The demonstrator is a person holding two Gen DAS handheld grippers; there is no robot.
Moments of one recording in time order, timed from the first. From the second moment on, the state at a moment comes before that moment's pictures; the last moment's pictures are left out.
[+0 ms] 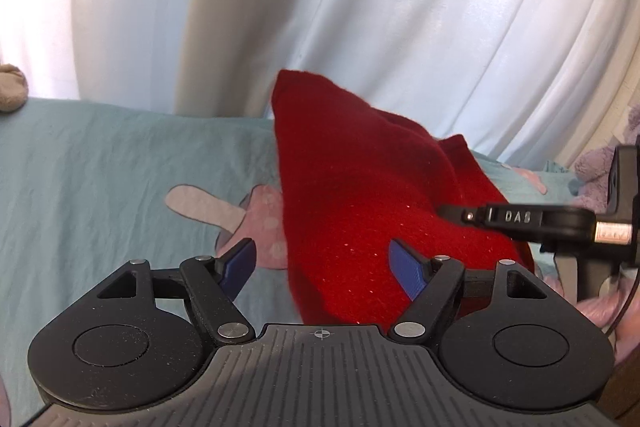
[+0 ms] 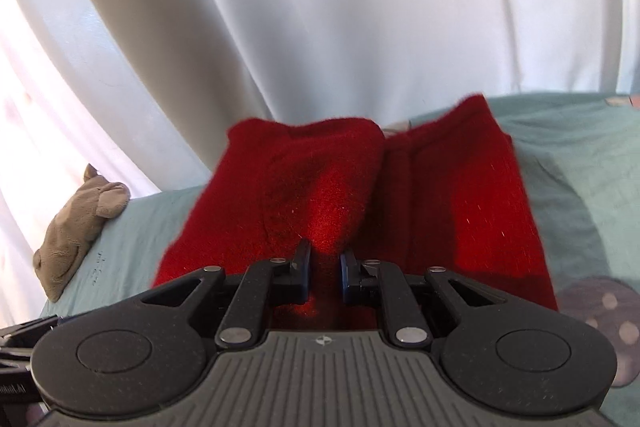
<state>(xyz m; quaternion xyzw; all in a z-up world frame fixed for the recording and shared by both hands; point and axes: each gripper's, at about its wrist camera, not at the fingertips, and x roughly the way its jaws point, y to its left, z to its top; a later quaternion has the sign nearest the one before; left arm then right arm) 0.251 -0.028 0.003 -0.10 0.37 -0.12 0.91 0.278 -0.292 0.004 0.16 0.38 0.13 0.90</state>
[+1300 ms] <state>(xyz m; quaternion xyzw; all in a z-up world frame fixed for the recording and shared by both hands) 0.237 -0.053 -0.016 -0.07 0.41 -0.15 0.90 0.266 -0.254 0.033 -0.10 0.25 0.06 0.96</state>
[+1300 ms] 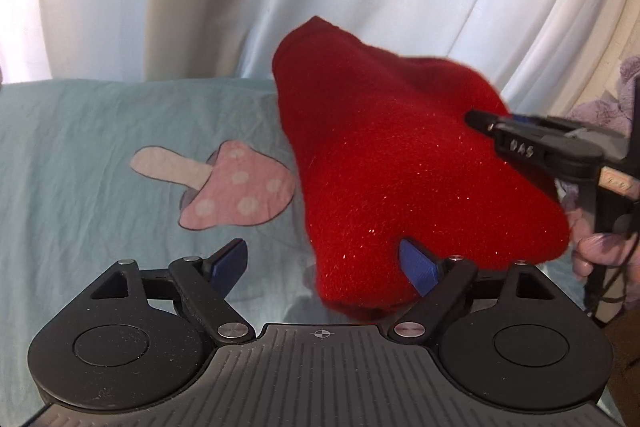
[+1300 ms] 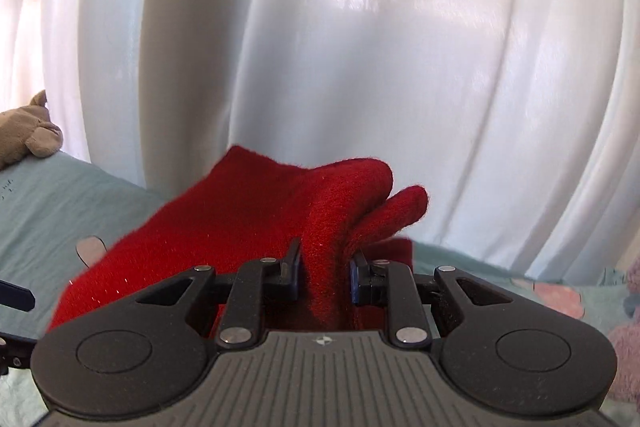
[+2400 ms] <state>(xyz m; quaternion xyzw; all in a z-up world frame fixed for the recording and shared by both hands) 0.303 -0.054 0.008 -0.09 0.39 -0.11 0.91 0.312 -0.262 -0.019 -0.06 0.27 0.04 0.96</state>
